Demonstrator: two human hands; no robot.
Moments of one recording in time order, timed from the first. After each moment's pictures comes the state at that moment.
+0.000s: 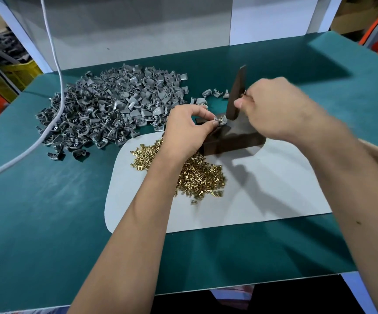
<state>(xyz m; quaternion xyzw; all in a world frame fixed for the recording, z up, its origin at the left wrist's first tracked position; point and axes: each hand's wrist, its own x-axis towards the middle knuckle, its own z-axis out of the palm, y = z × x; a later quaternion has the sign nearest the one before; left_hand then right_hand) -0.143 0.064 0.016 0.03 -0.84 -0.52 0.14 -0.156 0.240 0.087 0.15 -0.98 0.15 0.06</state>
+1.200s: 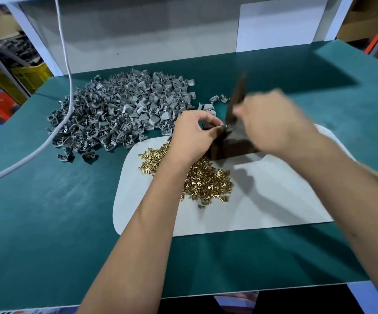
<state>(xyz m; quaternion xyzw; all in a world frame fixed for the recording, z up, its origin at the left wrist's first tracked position) -0.145 0.058 0.015 0.01 -0.85 -0.51 0.14 -0.152 0.222 0.080 0.19 -0.97 0.10 0.12</state>
